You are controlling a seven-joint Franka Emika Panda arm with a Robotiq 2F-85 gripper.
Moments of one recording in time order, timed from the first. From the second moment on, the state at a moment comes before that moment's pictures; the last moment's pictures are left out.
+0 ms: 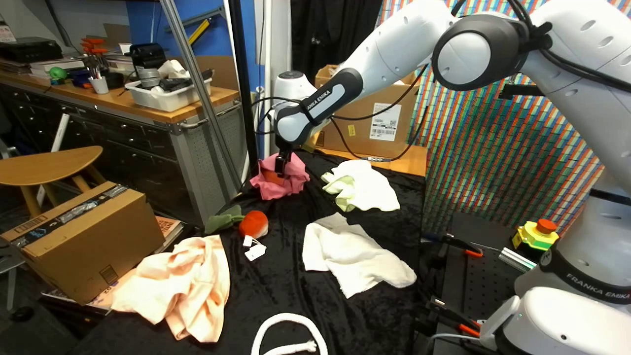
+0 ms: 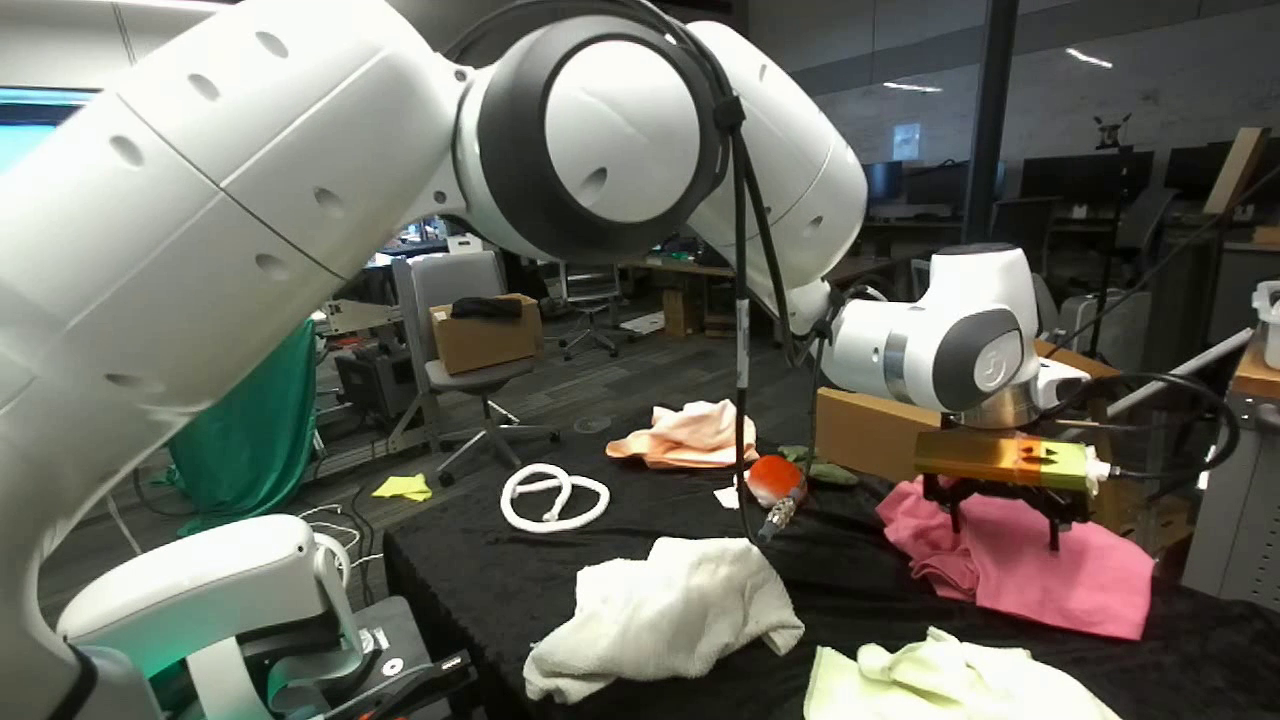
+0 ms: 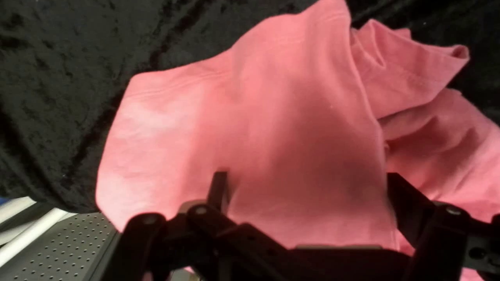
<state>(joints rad) -0.09 0.93 -0.04 -1.34 -0.12 2.49 -0.37</state>
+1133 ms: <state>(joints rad) -0.09 1.05 -0.09 -1.19 -0.12 2.53 -0.28</state>
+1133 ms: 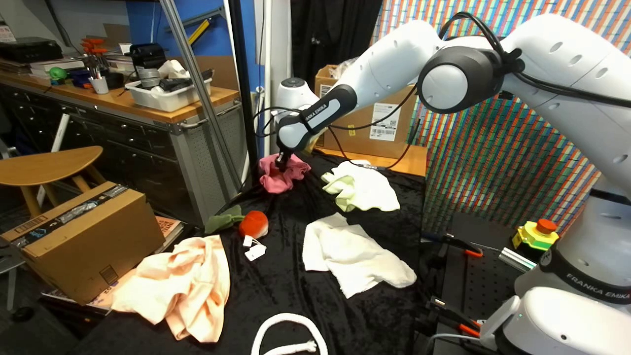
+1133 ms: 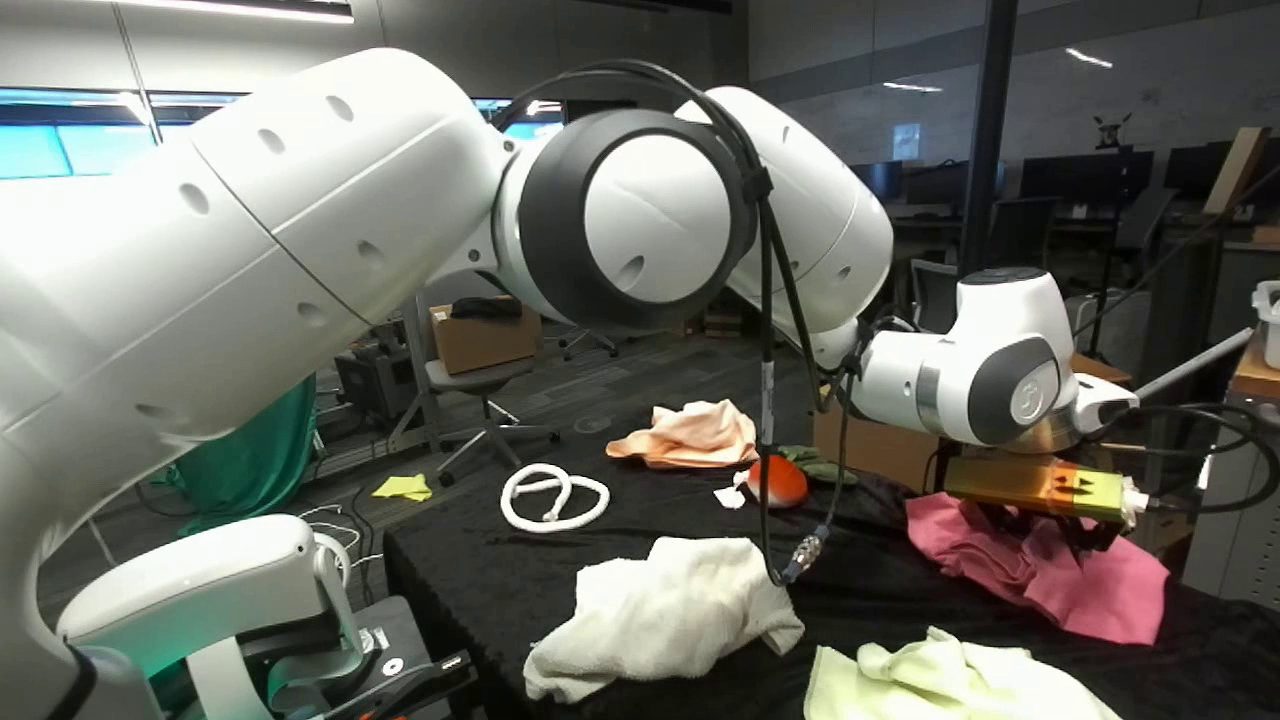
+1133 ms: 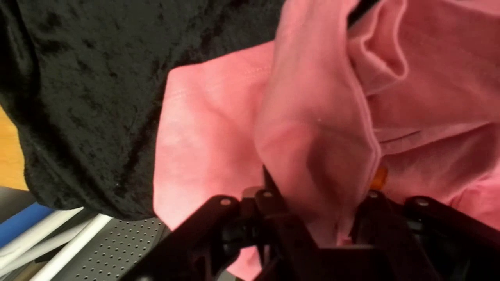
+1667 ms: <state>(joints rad) -0.11 1.01 -0.05 -1.19 -0.12 2.36 -0.33</state>
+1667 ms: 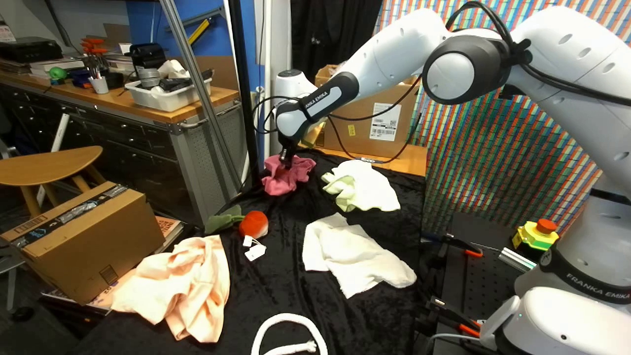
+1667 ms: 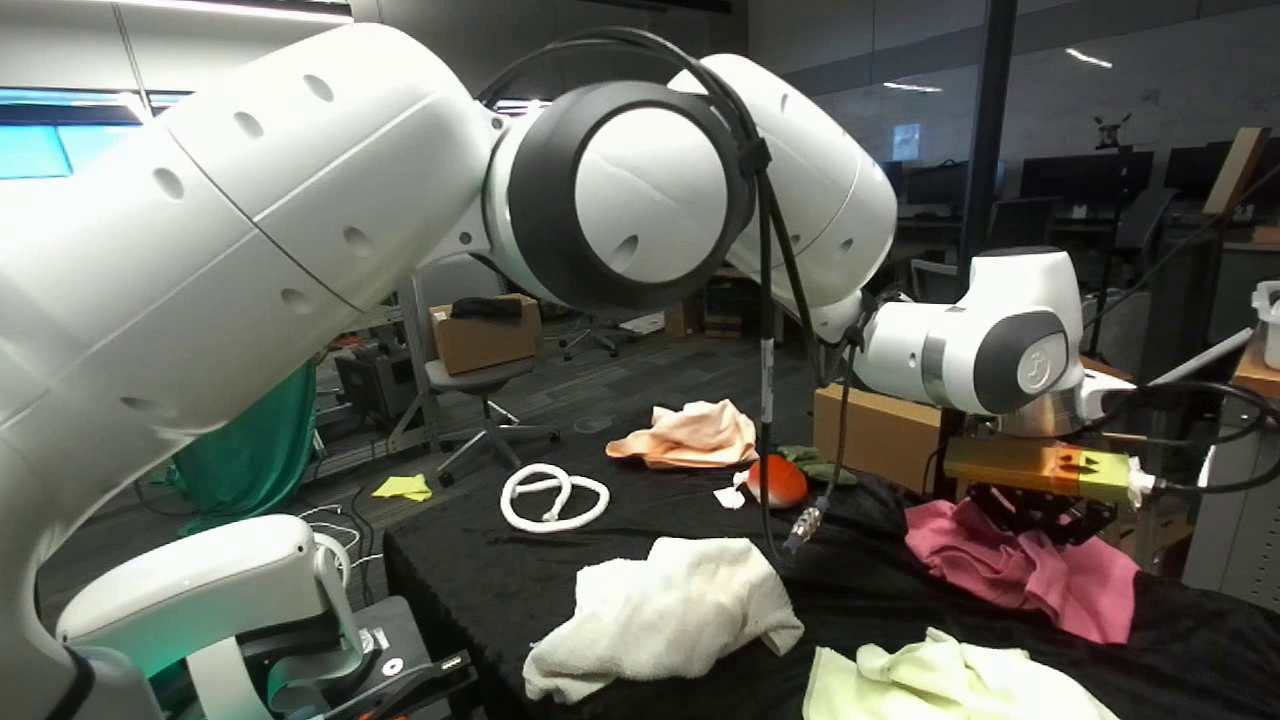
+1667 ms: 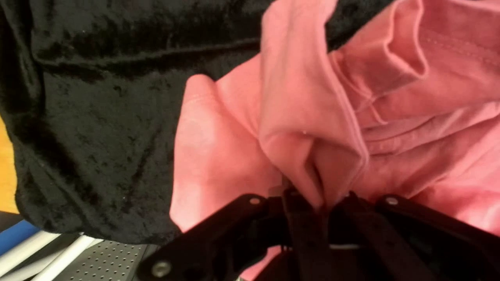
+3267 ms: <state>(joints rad) -0.09 0.29 0.15 -2.12 0.14 2.07 -0.59</state>
